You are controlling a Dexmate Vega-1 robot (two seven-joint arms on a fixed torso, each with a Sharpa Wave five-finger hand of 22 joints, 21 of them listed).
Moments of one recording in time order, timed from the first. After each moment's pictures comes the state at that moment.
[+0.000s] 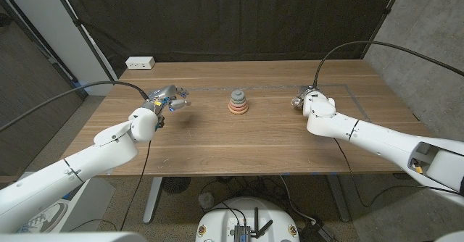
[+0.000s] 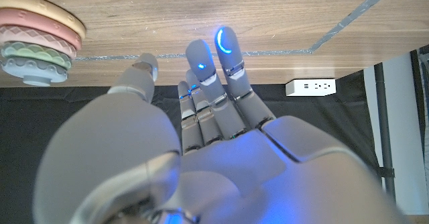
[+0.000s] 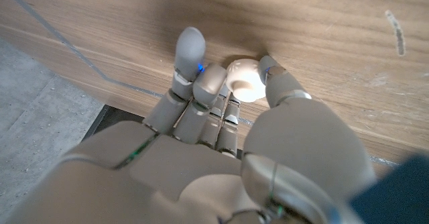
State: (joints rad) left arm 1.01 1.02 0.45 -2.04 0.20 0.55 0.25; left_hand 0.86 0.04 0.40 -0.16 0.28 0.55 0.03 0.21 0.24 0.63 -0.12 0.22 0.53 1.01 -0.16 1.36 0.55 0.73 -0.07 1.54 0.22; right arm -0.39 -0.72 -1.09 -1.67 -0.42 -1.00 0.18; right_hand 0.92 0.04 0.52 -0.17 0.31 0.57 -0.05 0.30 0.28 0.62 -0.08 0.26 0.65 1.19 -0.22 1.39 1.22 1.09 -0.19 1.53 0.21
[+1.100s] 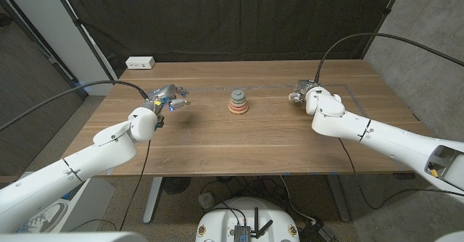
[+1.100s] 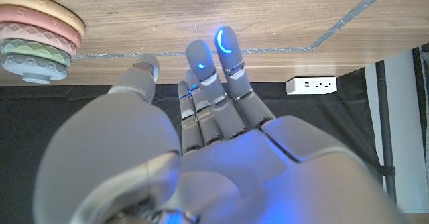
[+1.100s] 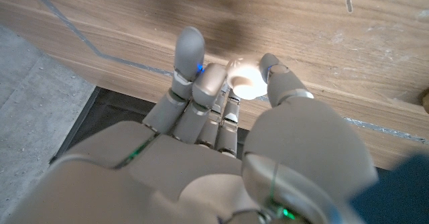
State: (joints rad) left arm 1.01 1.02 0.44 -2.04 0.20 0.54 0.25; left_hand 0.86 0.04 0.42 -0.17 0.28 0.55 0.02 0.21 0.25 0.63 -0.12 0.22 0.53 1.01 -0.16 1.36 0.55 0.73 -0.07 1.54 0.22; right arm -0.42 -0.80 -1.04 -1.86 -0.46 -1.02 0.18; right_hand 0.92 0.04 0.53 -0.17 0.31 0.60 -0.03 0.33 0.29 0.70 -0.04 0.26 0.66 1.20 -0.22 1.41 1.22 1.10 -0.20 1.53 0.22
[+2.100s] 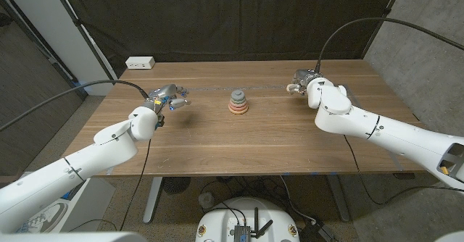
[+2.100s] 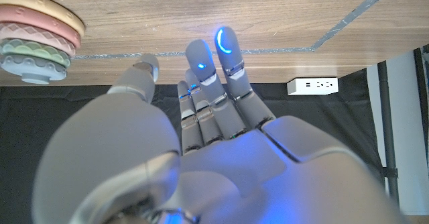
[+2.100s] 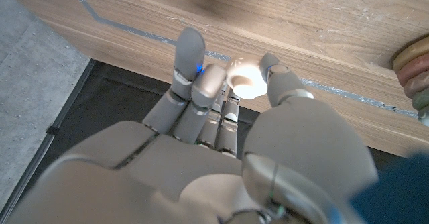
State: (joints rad) left arm 1.00 1.02 0.45 -2.03 0.20 0.54 0.24; left_hand 0.85 0.04 0.43 -0.17 0.28 0.55 0.02 0.21 0.25 0.64 -0.13 0.22 0.53 1.01 -0.16 1.36 0.54 0.73 -0.07 1.54 0.22; right arm -0.41 -0.85 -1.02 -2.01 -0.54 -1.05 0.26; right_hand 0.92 0.04 0.53 -0.18 0.30 0.60 -0.02 0.34 0.29 0.71 -0.04 0.24 0.68 1.20 -0.22 1.42 1.22 1.10 -0.20 1.52 0.22
